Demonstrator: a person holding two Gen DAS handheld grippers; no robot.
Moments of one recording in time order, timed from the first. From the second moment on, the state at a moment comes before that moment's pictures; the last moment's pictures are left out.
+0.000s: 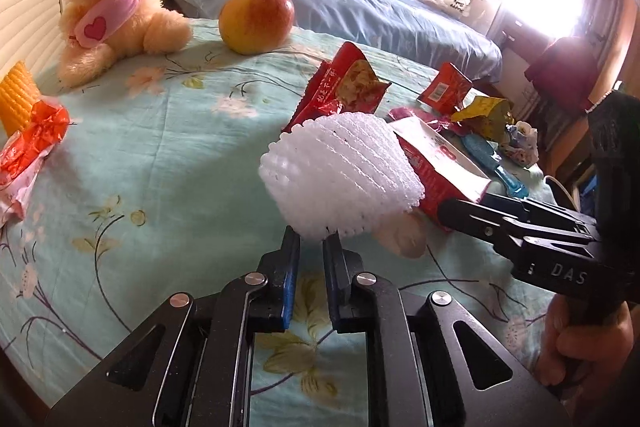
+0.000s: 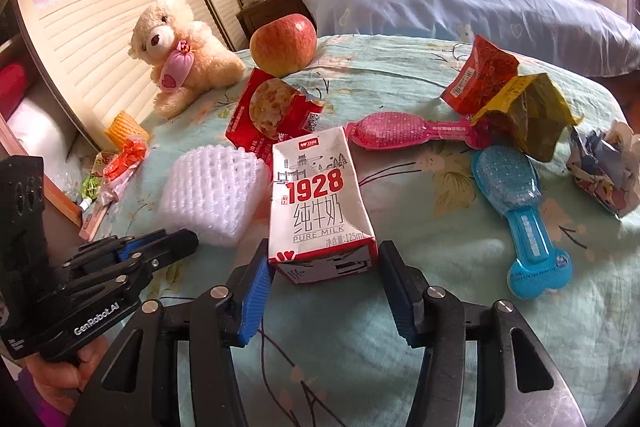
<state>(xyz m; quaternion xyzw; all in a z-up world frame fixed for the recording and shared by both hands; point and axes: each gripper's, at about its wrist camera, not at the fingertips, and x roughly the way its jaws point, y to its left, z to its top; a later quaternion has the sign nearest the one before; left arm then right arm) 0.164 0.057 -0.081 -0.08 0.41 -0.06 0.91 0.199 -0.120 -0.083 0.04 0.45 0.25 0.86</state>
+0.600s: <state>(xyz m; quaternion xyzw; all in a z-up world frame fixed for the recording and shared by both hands) 0.126 0.021 -0.065 -0.07 0.39 -0.10 0.91 0.153 -0.173 -0.064 0.07 0.42 0.22 0.88</state>
